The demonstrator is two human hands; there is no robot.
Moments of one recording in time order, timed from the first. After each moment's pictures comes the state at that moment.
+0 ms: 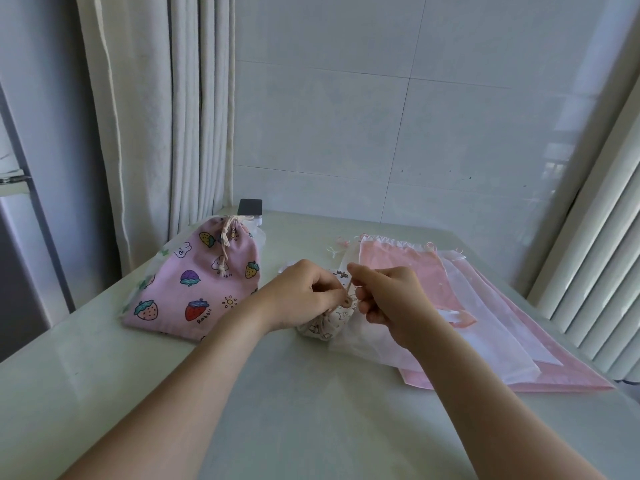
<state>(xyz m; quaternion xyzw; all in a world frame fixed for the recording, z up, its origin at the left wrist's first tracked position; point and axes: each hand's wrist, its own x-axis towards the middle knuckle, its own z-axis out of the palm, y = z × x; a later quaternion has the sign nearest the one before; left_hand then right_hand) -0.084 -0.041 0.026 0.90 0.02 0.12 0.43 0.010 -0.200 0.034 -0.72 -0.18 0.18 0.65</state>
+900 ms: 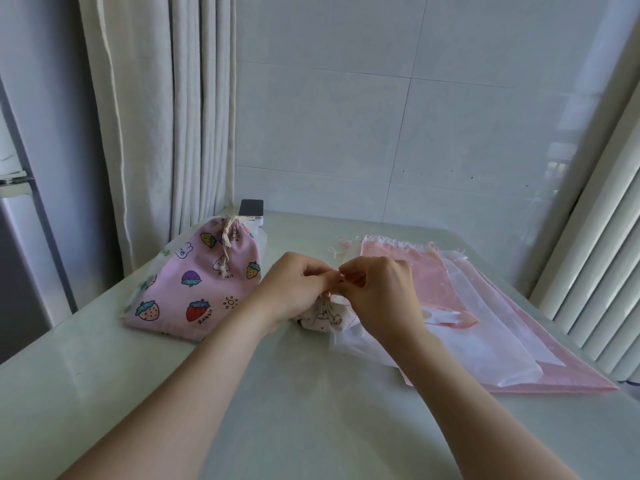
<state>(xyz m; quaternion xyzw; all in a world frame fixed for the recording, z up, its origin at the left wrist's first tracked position) -0.080 -0.042 0.026 0.82 0.11 0.19 0.52 0.005 -0.187 0.025 -0.79 -0.41 -0.20 0.41</state>
